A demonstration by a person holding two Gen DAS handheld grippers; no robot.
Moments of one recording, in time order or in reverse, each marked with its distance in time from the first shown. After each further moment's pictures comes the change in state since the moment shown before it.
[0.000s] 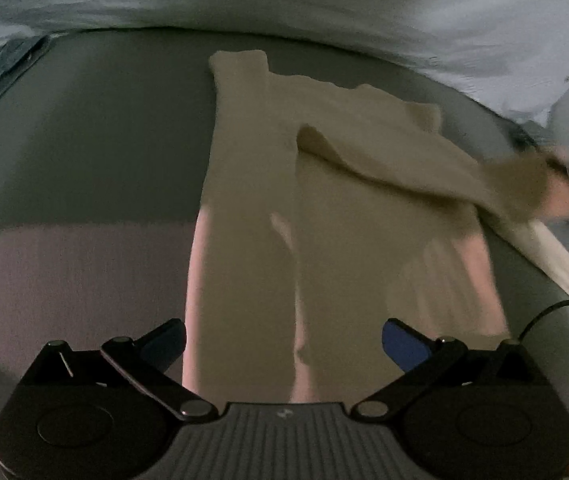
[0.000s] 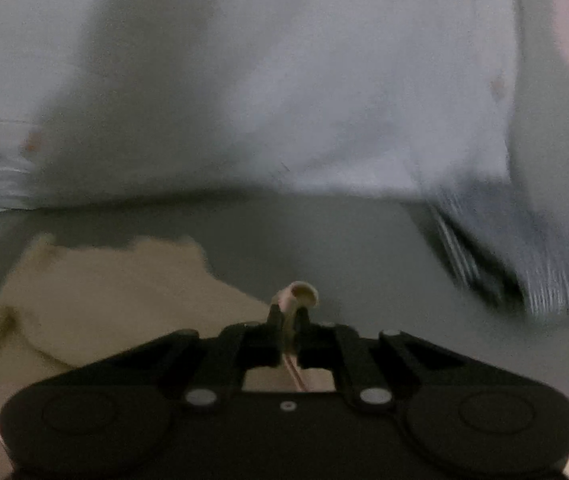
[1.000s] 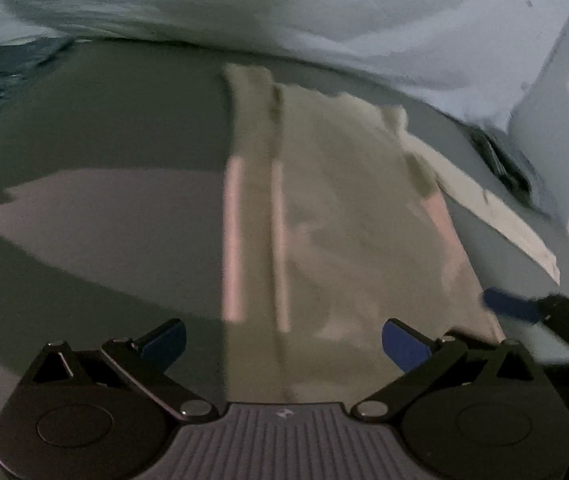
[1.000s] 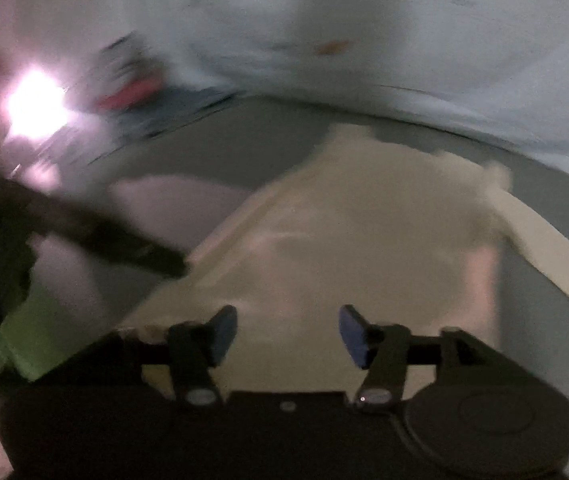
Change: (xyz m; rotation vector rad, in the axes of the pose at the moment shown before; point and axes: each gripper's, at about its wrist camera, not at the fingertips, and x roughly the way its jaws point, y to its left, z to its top) left arm -0.049 0.008 -0.067 0.034 -0.074 -0.077; right arm -0.153 0.147 -0.109 -0.117 0.228 0.355
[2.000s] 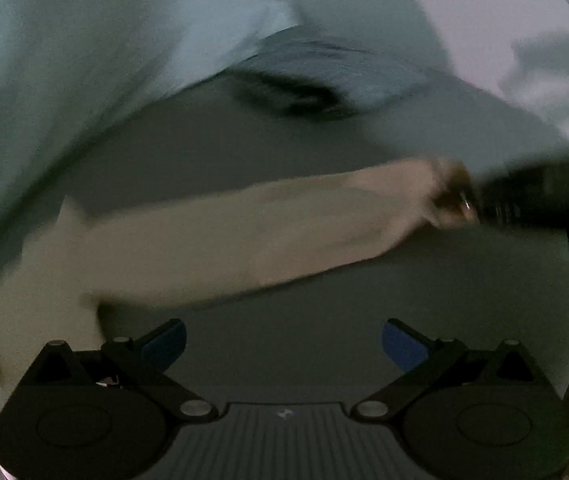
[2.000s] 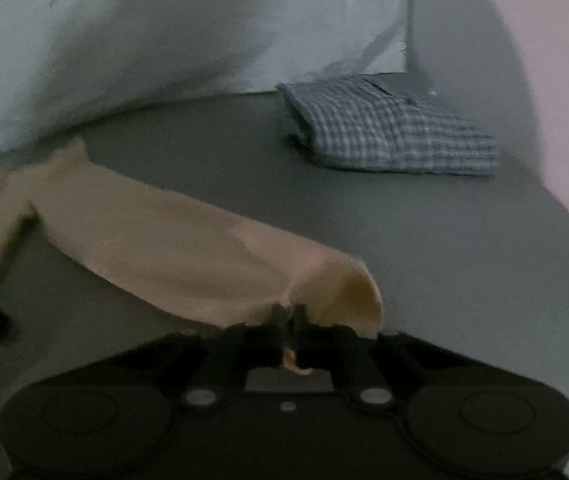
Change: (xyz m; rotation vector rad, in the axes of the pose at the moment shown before) left arm 0.148 -0.361 0.056 0.782 0.022 -0.039; right arm -0.030 -0.369 -0.044 0.363 -0.015 -0.336
